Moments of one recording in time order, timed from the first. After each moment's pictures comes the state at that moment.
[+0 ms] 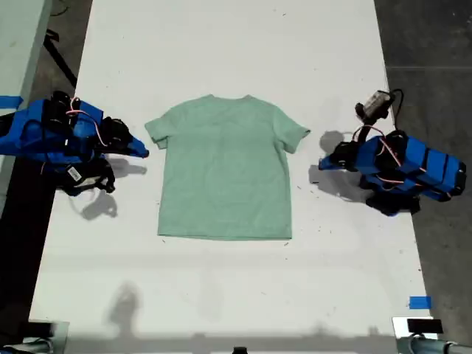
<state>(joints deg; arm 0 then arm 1) -11.2 165.3 142.4 79.2 1.3 18.5 196.2 175.3 71.8 -5.2</state>
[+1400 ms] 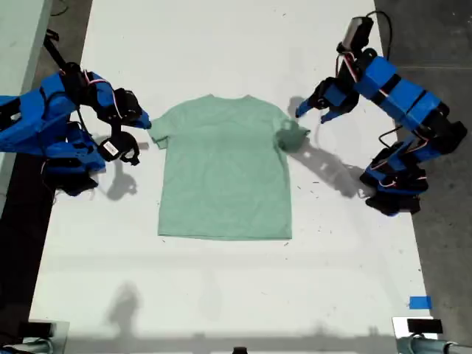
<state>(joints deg) -32.4 138.0 125.4 81.6 18.2 40.1 110.9 102.6 84.3 -27.3</state>
